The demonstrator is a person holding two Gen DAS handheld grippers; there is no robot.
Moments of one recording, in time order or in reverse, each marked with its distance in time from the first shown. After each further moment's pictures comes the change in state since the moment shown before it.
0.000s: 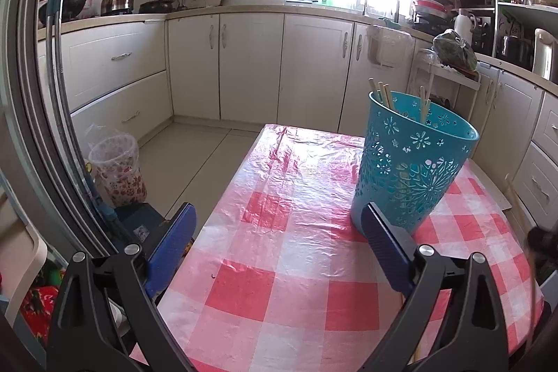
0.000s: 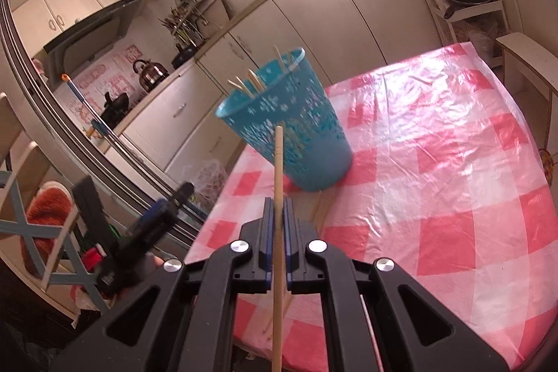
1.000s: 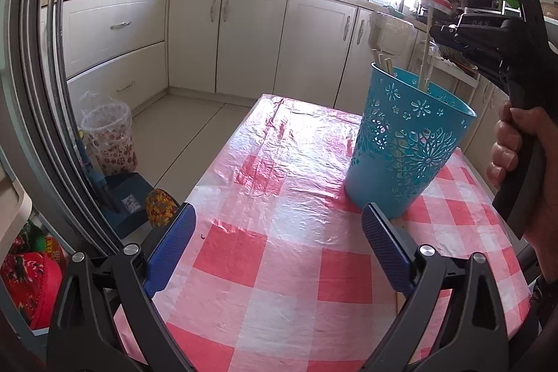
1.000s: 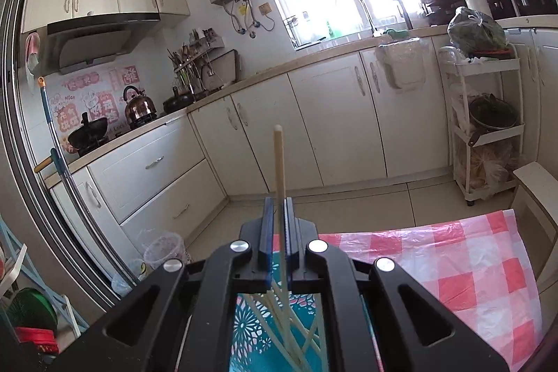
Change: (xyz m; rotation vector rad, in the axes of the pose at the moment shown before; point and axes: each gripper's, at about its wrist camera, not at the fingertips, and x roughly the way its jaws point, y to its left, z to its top) left arm 0.001 0.002 -0.023 -0.067 0.084 -0.040; right arm 0.101 0.048 0.121 -0.265 -0.281 -0.134
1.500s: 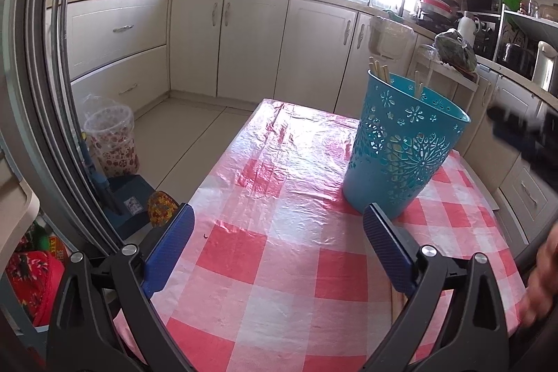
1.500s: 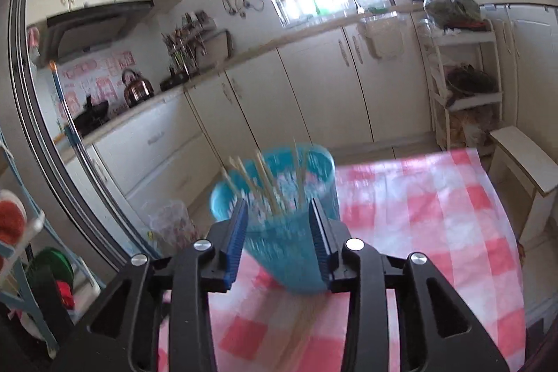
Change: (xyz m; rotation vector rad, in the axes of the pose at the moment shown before) left arm -0.008 0.000 0.001 -0.009 -0.008 0.003; right arm -0.081 -0.001 -0.073 0.031 0.170 -0.059
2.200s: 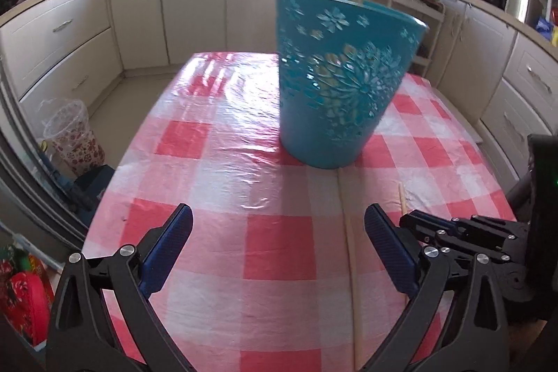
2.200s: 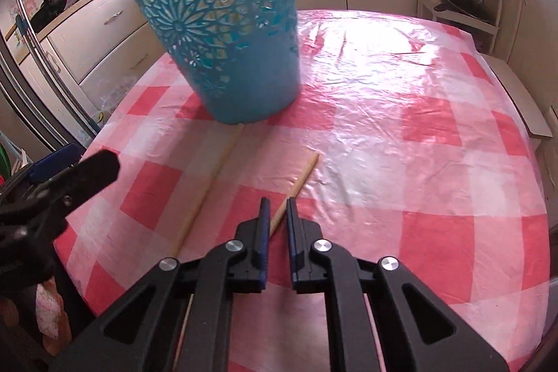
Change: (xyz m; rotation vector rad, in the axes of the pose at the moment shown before) left arm 0.046 -0.076 -0.015 0.212 0.232 -0.110; right arm 0.055 -0.037 -0.089 -0.069 0.410 -0.147
